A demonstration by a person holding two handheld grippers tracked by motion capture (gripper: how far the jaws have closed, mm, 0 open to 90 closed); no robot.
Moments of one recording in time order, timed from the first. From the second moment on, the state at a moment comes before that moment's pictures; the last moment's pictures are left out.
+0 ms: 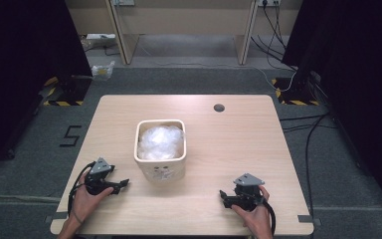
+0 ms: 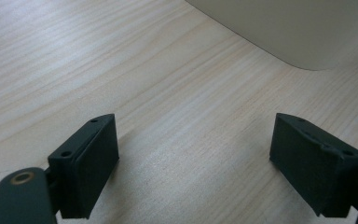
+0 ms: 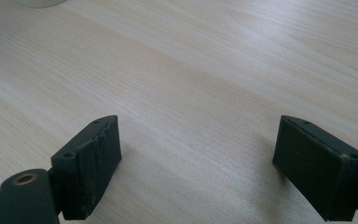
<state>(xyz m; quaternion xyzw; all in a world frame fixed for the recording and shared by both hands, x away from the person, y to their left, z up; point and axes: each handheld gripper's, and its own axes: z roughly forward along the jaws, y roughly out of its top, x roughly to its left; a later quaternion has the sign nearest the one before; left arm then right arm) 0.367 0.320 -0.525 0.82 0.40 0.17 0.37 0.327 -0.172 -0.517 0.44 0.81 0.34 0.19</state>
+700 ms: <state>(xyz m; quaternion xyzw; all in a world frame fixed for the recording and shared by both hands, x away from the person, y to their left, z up) 0.367 0.320 -0.525 0.82 0.40 0.17 0.37 0.328 -0.172 -0.518 0.44 0.81 0.34 0.19</state>
